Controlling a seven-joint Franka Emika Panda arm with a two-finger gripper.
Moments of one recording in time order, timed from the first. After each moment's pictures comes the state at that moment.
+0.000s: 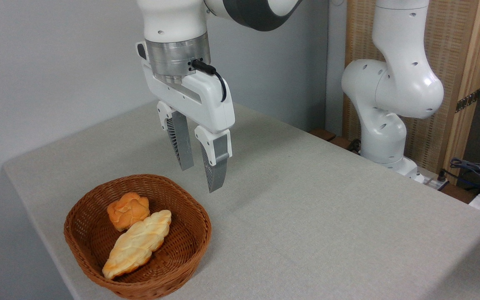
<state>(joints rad) 0.01 -0.06 -0.01 -1.81 -0.04 1.79 0.80</state>
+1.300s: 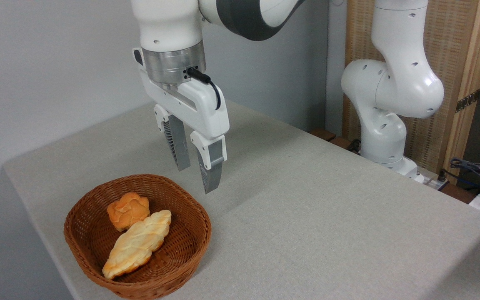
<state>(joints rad) 0.01 -0.04 -0.03 -1.81 -0.07 1.79 0.80</state>
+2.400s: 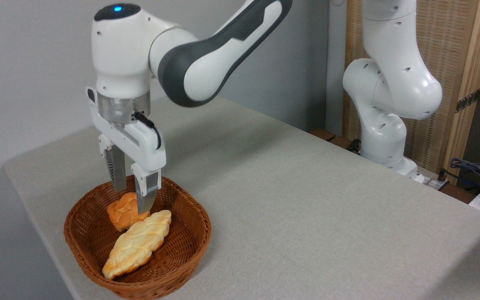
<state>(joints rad) -0.09 0.17 -0.15 -1.83 -0.11 2.21 0.52</state>
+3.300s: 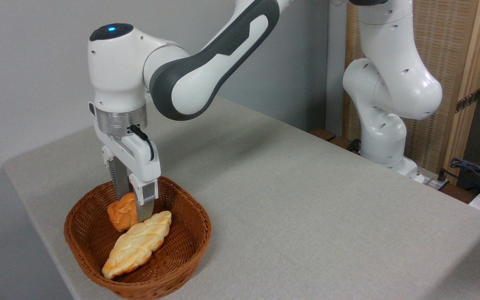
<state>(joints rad) -0.09 0.22 -0.18 -1.83 -0.05 2.22 0.52</state>
